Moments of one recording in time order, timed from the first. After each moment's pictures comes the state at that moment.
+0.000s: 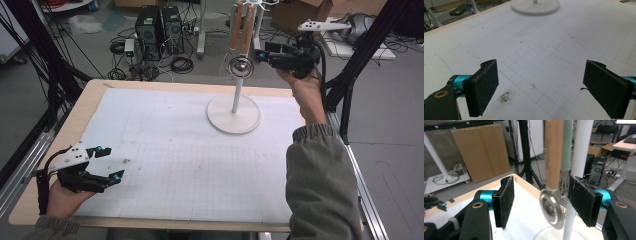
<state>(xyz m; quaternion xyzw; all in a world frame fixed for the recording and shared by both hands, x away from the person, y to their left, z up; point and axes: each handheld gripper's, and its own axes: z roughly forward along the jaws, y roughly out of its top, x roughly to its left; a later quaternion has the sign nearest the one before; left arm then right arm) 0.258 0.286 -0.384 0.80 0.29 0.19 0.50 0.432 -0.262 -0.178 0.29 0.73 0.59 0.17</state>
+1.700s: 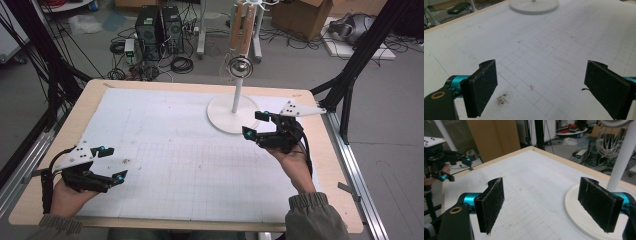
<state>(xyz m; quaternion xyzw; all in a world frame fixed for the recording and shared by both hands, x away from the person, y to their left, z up) 0.261 0.279 -0.386 0.80 0.28 0.19 0.50 0.334 -0.249 -0.312 0.29 0.75 0.58 0.13</state>
